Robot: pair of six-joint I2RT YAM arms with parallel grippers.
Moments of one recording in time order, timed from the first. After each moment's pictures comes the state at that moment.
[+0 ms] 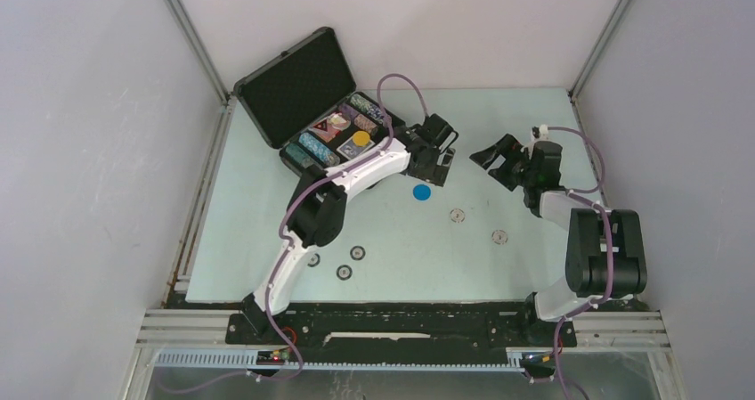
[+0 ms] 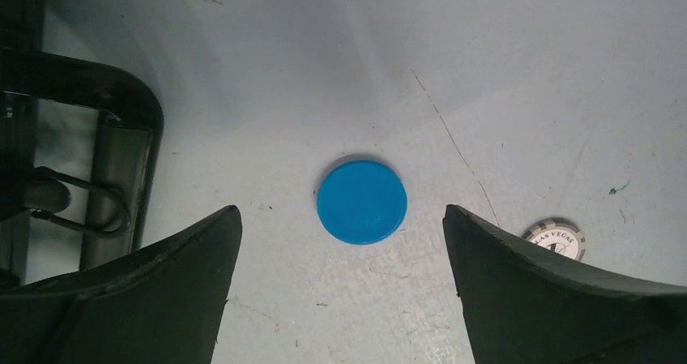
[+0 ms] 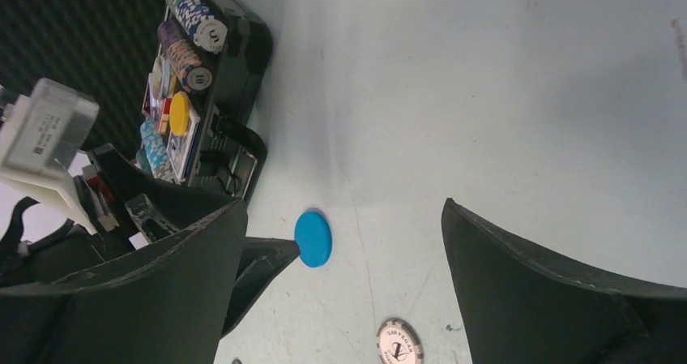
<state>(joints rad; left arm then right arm) -0.80 2.33 2.08 -0.80 -0.20 -0.37 -0.05 1.55 0.70 0.38 -0.46 0.73</state>
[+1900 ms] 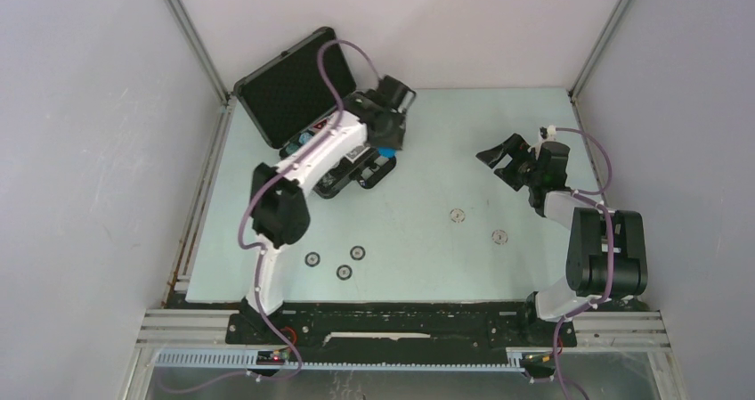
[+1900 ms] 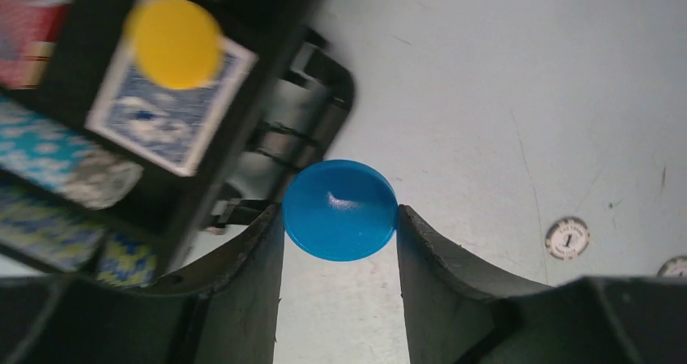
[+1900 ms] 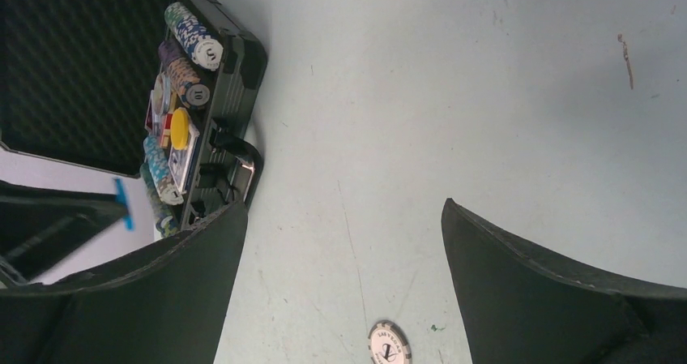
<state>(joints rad) -0.66 2.16 2.08 -0.93 -0.20 -0.38 -0.11 1.55 0.70 0.39 -0.47 0.73</state>
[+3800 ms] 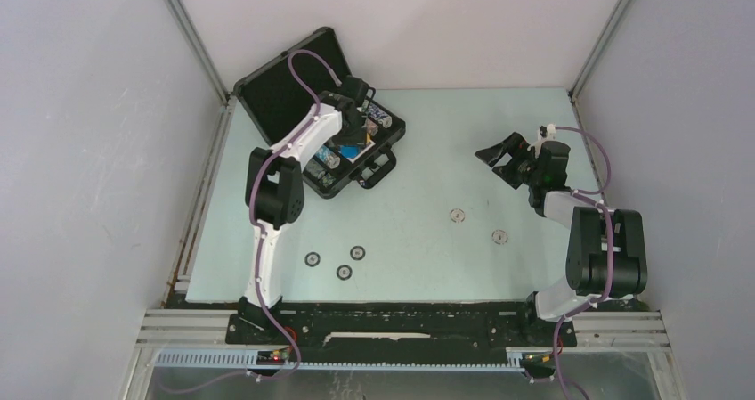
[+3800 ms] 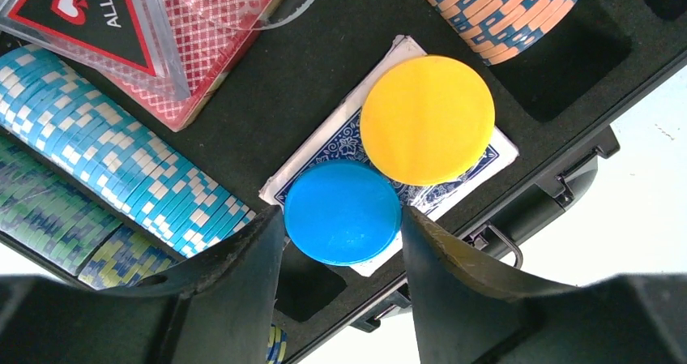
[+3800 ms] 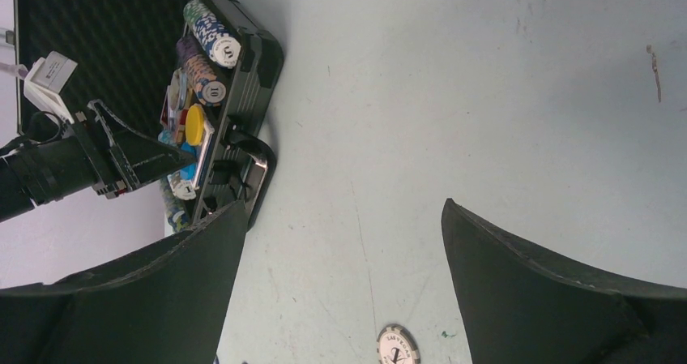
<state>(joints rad) -0.40 2.26 2.04 -0.90 -0.22 -0.34 -0.11 1.55 0.70 0.42 -0.51 0.74</state>
